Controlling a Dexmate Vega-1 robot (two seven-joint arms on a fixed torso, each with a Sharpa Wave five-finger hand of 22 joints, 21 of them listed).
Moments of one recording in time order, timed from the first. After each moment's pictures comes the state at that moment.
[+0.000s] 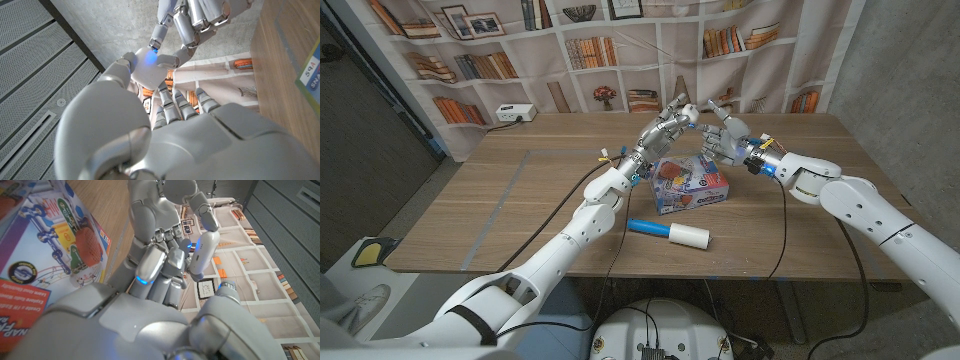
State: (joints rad) left arm 0.70 0.20 0.54 -1.22 -0.84 -0.38 -0.56; left_hand 1.03 0.08 0.50 -0.17 0.37 -0.01 -0.09 0.21 0.18 0.42 -0.09 0.51 0.43 0.16 -0.11 0.23 0.22 0.06 0.11 0.20 0.18; right arm -0.90 -0.79 -0.31 -1.85 1.12 -0.25 0.28; right_hand 0.37 0.03 0.09 -0.12 0.18 0.83 -0.01 0.38 0.60 1.12 -0.19 1.39 1.23 1.28 -0.21 1.56 1.23 1.13 -0.21 1.25 0.54
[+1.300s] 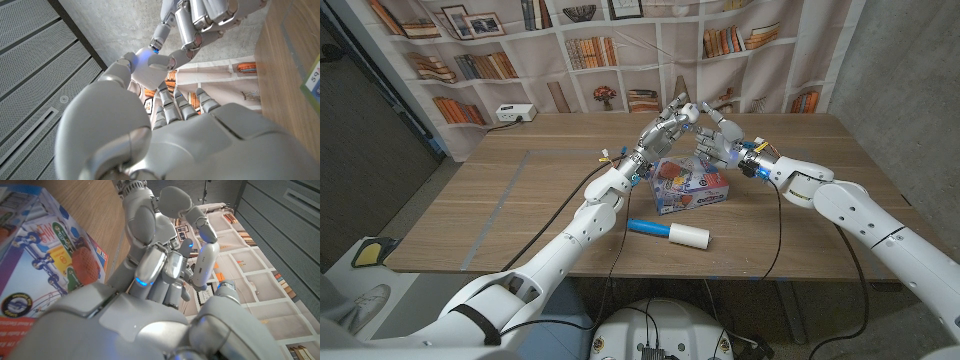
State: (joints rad) left arm 0.70 0.18 0.52 -1.20 -0.86 -0.37 -0.61; left_hand 1.03 0.08 0.50 -0.17 0.38 -0.01 -0.10 0.21 0.18 0.42 -0.09 0.49 0.43 0.16 -0.11 0.23 0.22 0.06 0.12 0.20 0.18; right arm -0.91 -0.76 -0.32 -1.84 1.15 -0.24 0.32; right_hand 0.38 0.04 0.12 -0.12 0.18 0.85 -0.01 0.33 0.57 1.10 -0.18 1.51 1.23 1.28 -0.21 1.56 1.23 1.13 -0.21 1.25 0.54
